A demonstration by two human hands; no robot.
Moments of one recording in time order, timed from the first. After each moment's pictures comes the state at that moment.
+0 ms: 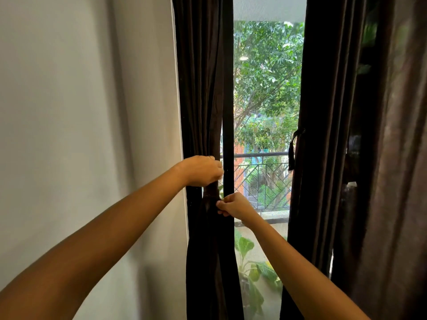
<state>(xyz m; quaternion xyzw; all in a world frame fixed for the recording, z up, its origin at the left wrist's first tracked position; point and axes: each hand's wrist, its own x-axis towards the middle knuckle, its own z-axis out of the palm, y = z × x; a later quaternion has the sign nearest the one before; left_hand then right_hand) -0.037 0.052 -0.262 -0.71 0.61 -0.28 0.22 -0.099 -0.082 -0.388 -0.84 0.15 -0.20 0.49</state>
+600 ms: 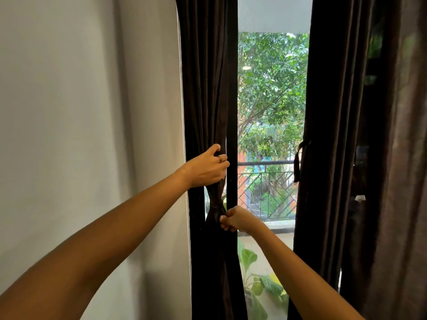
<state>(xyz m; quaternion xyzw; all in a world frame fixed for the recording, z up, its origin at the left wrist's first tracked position) -0.019 0.048 -0.244 -0.52 0.53 -0.55 0.39 -0.076 -0.097 -0.388 -0.90 0.14 -0.09 0.39</state>
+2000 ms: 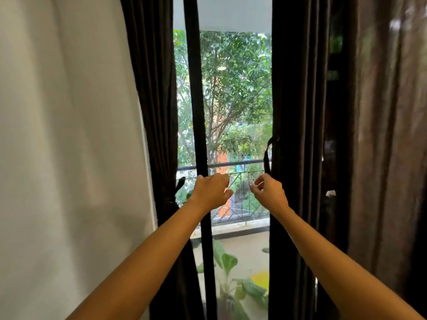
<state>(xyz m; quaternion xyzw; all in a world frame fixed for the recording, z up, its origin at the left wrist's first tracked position) -0.038 -0.087 -0.314 -0.82 0.50 -0.26 -0.08 -0.135 -0.242 -0.351 -0.84 0.26 -0.40 0.27</state>
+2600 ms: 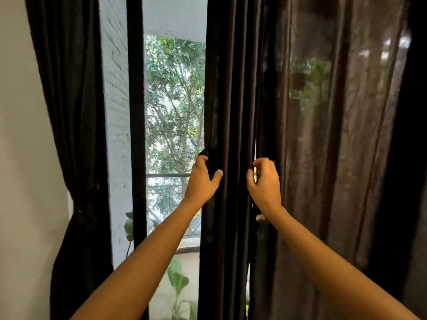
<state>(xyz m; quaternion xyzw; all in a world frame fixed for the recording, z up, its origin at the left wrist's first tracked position) -0.129 -0.294 -0.293 -0.72 0.43 -0.21 -0.51 -0.238 -0.429 -0.303 -0.77 0.11 -0.61 0.18</state>
